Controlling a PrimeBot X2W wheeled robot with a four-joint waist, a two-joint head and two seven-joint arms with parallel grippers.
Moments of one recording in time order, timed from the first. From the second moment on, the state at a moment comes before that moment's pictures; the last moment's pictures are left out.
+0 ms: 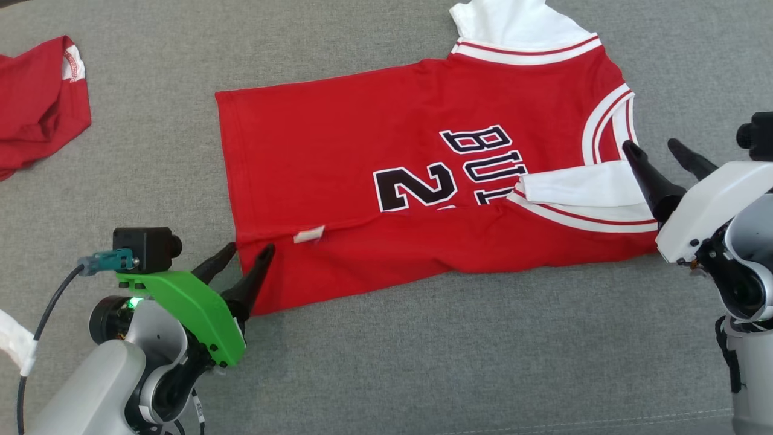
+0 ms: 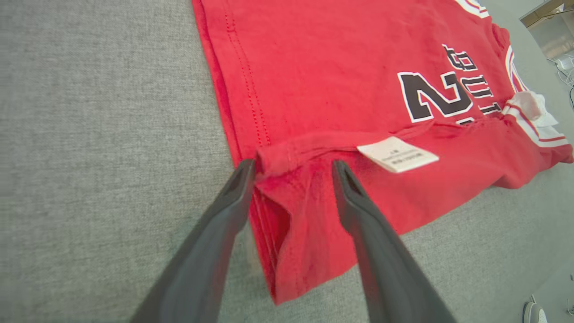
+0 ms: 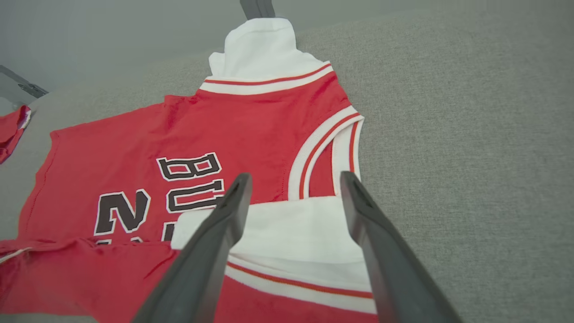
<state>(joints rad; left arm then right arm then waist) -0.35 0.51 -0.56 0.07 -0.99 0.06 0.25 -0.35 -0.18 -0.13 -0.09 0.40 0.13 0.65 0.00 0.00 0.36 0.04</state>
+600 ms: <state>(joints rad) -0.24 0.51 -0.55 0.03 -1.01 0.07 0.19 -0.19 -0.27 -0.15 -0.06 0.32 0.13 0.69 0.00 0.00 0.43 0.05</state>
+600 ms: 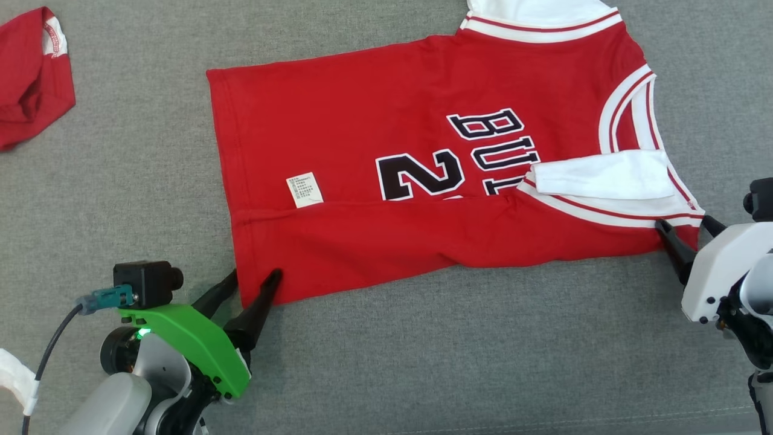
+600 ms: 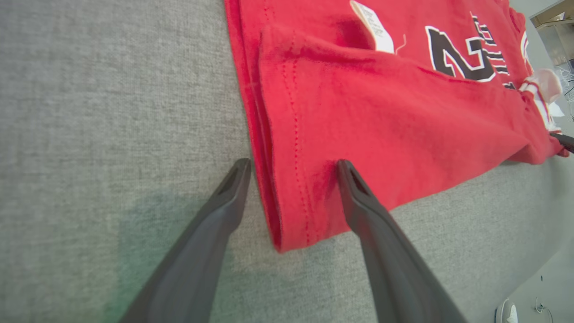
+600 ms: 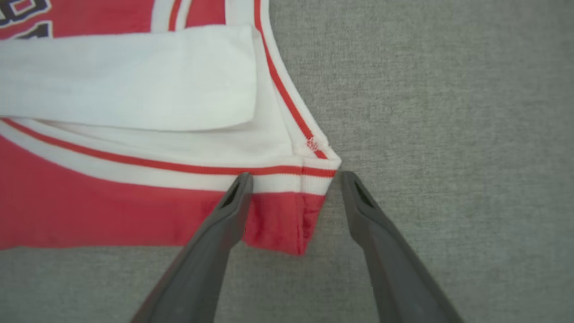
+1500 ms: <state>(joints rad) -0.08 0.67 -0.61 -0.12 -1.09 -0.02 0.31 -0.02 -0.39 -0.22 -0.16 0.50 0.13 0.90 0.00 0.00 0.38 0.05</state>
